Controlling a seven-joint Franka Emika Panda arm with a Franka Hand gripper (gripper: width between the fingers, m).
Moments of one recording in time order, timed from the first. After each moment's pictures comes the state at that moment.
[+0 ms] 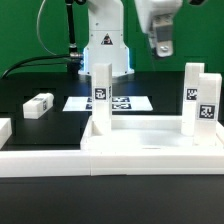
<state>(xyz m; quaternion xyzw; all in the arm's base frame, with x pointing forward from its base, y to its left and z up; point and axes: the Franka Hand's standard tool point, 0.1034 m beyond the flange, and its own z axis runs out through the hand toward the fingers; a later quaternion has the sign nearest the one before) 0.624 0.003 0.159 -0.73 0.67 -0.05 0.12</state>
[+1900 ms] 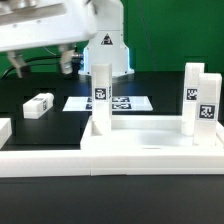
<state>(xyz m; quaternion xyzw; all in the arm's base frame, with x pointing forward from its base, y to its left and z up) 0.527 -0.161 0.105 -0.97 0.23 0.04 0.08</state>
